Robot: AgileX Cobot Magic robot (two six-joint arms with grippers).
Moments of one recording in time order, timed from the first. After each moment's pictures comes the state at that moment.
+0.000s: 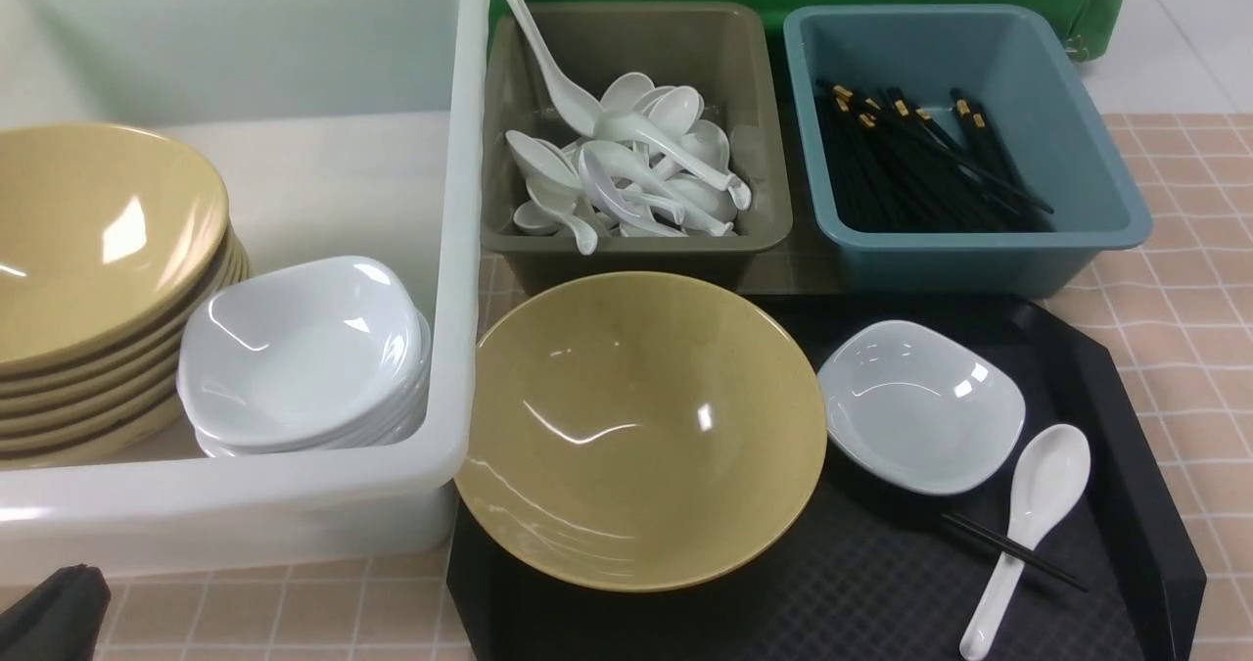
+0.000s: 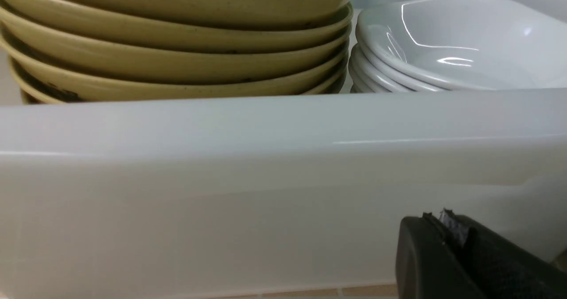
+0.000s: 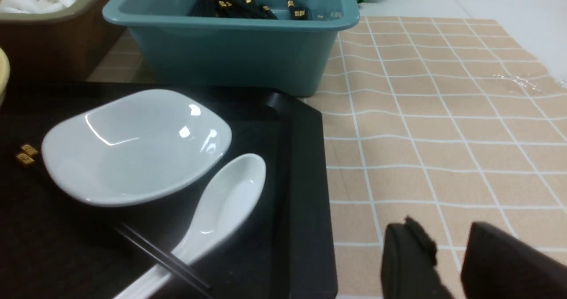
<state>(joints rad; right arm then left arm) -0.05 -0.01 0.02 0.02 0.33 -0.02 0.04 -0.01 0.02 -0.13 0.32 0.15</state>
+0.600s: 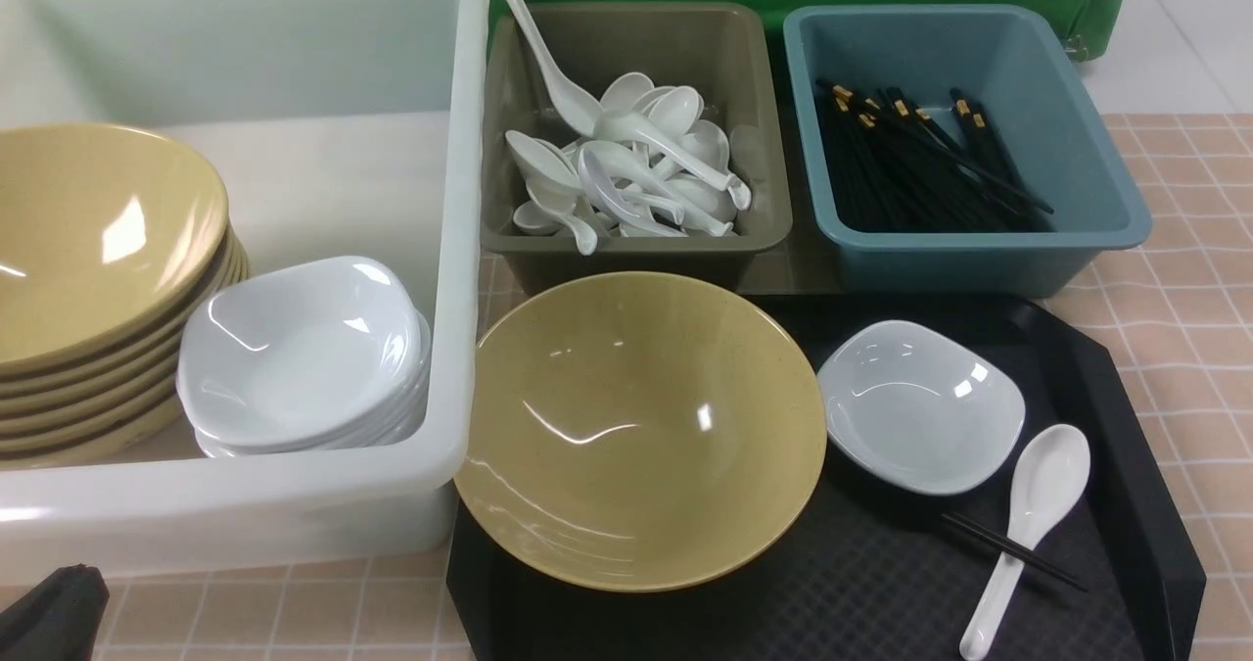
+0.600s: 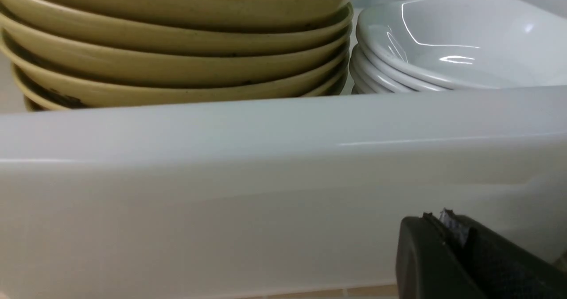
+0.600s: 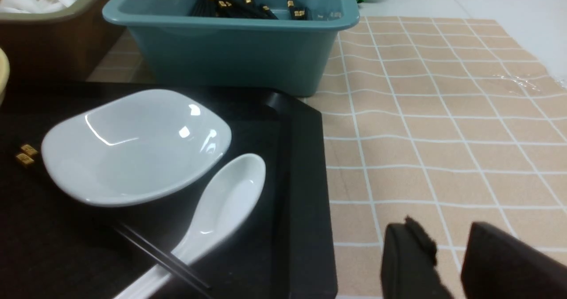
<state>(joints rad) -0.05 -0.01 0.02 0.02 0.33 -0.02 0.04 -0.01 0.02 -0.11 0.32 0.16</state>
